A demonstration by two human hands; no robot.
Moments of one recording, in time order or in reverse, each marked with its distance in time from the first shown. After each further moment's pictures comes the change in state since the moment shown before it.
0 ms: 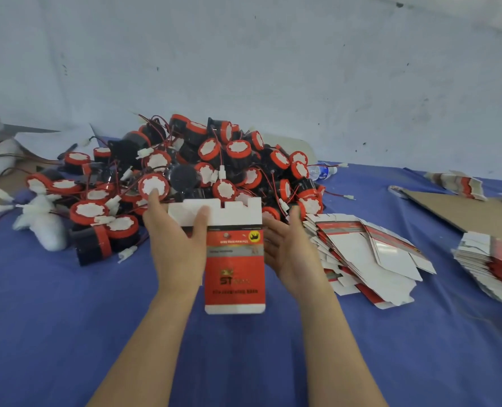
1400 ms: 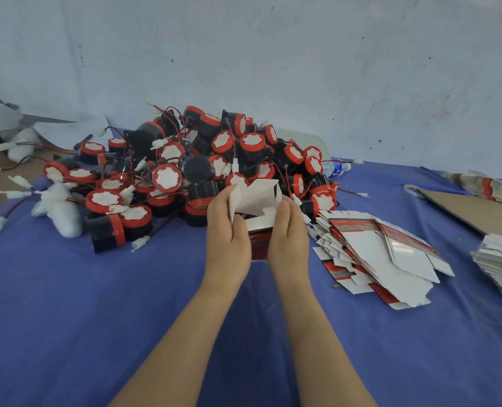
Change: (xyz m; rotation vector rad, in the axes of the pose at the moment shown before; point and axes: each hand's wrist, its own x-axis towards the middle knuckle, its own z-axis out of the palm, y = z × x) left_hand -0.013 0.000 0.019 -0.090 -0.192 0.014; right_hand -0.017 -0.002 0.044 -0.221 0.234 -0.394
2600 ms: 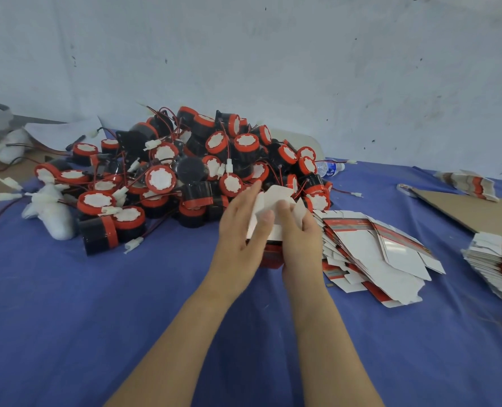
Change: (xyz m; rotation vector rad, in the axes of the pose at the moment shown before) left_hand -0.006 0.005 0.005 0.048 -0.293 0.106; right_hand 0.009 -0.006 -0.017 0.284 0.066 0.211
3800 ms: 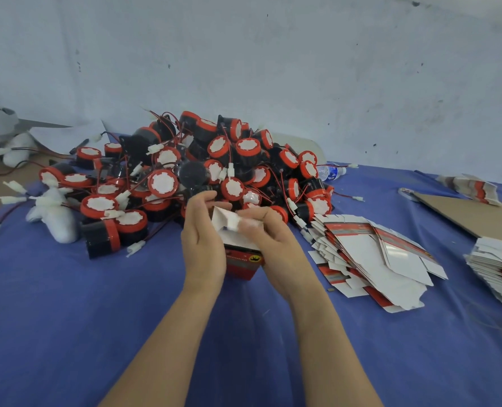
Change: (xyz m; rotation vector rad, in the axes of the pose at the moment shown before) left_hand 0.009 -0.006 -0.020 -0.180 0.474 -0.117; right_hand -0.011 -0.001 0.005 -0.104 -0.558 0.004
